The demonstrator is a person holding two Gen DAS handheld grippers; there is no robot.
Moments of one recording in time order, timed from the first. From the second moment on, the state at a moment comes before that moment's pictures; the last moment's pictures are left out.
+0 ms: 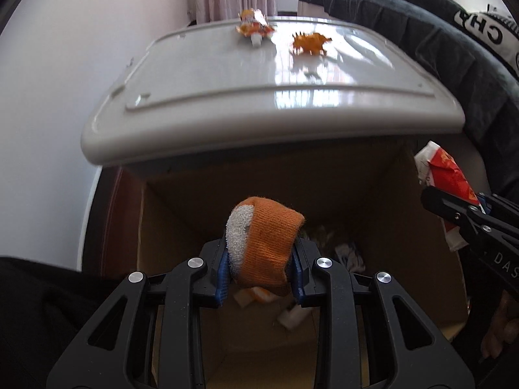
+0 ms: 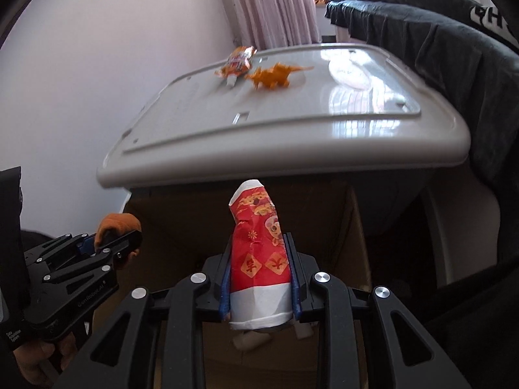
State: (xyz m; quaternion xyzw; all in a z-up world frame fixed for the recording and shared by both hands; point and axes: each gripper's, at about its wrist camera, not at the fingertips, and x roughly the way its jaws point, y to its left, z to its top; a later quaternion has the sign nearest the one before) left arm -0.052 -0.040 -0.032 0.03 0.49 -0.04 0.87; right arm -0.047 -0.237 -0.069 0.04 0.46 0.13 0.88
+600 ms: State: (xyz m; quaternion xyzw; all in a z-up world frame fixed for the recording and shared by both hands) left arm -0.036 -0.034 -0.096 0.00 0.59 -0.04 0.81; right arm -0.036 -0.230 -0.116 0.02 0.54 0.11 0.83
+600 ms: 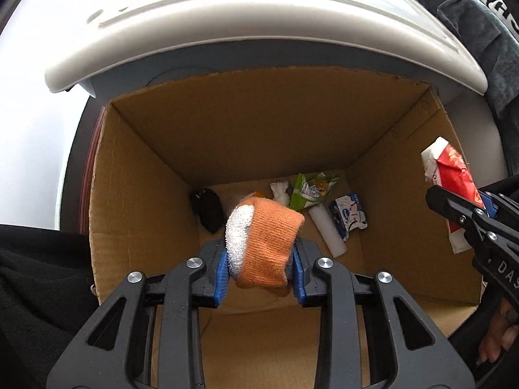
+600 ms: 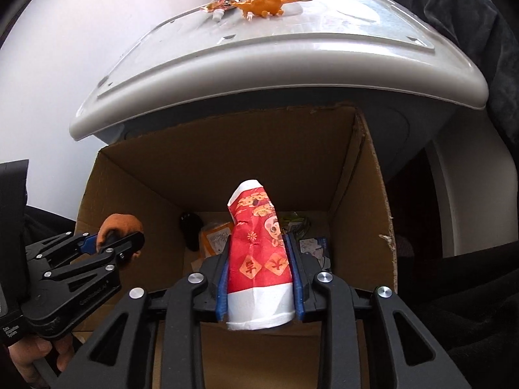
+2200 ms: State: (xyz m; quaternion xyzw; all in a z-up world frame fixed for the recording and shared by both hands) left arm 0.093 0.034 0.026 -0.04 0.40 0.07 0.91; right arm 0.246 -0.178 -0.042 0.11 0.45 -0.03 0.89
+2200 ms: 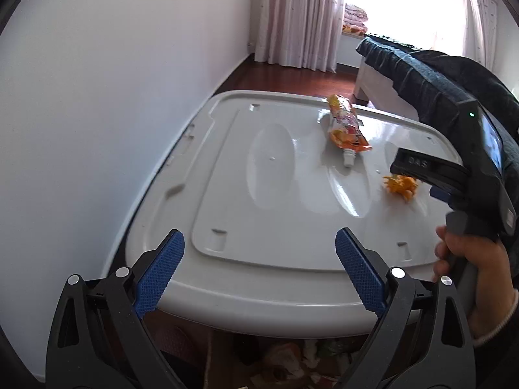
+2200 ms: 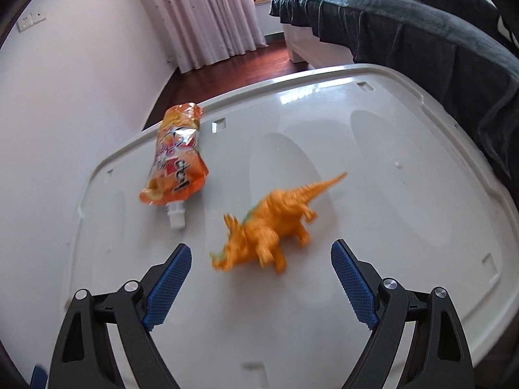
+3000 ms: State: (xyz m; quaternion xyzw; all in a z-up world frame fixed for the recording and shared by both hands) left arm 0.093 0.027 0.022 -0.04 0.41 0.04 0.91; right arm 0.283 -0.172 -0.071 0.04 0.46 -0.05 0.88
